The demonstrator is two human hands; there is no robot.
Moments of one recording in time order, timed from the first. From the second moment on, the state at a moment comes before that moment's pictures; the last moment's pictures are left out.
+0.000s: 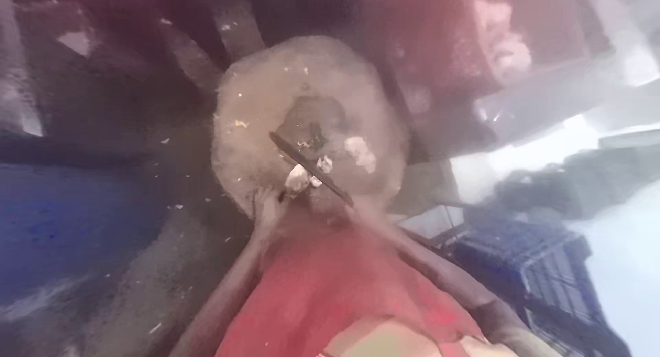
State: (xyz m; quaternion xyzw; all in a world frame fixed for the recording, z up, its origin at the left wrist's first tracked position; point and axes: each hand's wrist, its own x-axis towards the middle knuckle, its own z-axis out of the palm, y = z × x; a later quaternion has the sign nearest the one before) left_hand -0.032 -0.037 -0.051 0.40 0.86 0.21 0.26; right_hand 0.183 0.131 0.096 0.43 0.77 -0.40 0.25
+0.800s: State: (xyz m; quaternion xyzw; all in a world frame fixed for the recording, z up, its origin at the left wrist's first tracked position) left_hand -0.034 -0.053 -0.045 0.42 0.86 0.20 0.20; right_hand 0.190 0.111 0.071 0.48 0.73 -0.44 0.23
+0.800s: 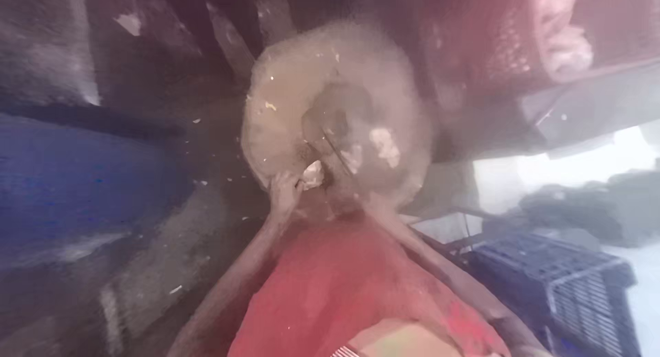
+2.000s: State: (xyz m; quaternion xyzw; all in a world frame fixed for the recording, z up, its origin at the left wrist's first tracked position) left_hand -0.017 -0.101 -0.036 0.35 0.84 0.29 0.28; right_hand 0.147 0.081 0.003 0.36 0.75 -0.47 0.28
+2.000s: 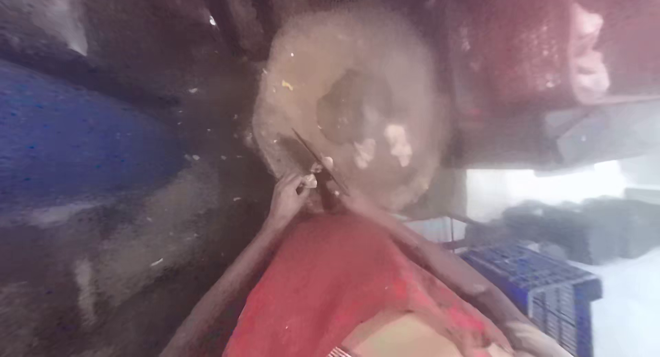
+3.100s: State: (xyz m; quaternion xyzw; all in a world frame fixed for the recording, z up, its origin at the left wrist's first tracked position) left_hand 0.014 -0.062 -0.022 0.38 0.74 0.24 0.50; right_hand 0.174 0.097 0.052 0.43 0.74 -0.46 0.22
